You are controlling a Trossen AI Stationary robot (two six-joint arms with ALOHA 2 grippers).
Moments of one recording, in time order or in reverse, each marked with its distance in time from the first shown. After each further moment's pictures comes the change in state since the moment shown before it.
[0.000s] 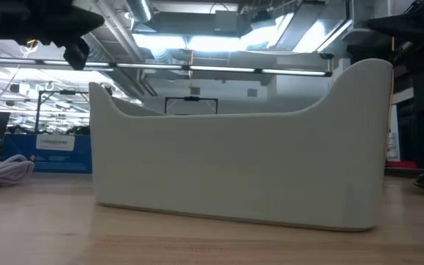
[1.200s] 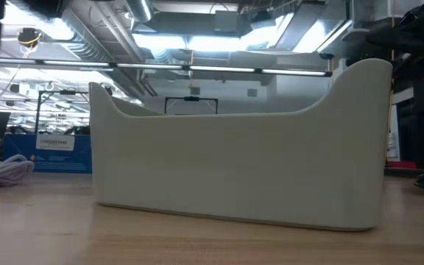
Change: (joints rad) left arm -0.568 0.939 0.702 -0.835 0.078 -1.019; right arm 0.000 0.000 0.000 -0.103 -0.002 0.058
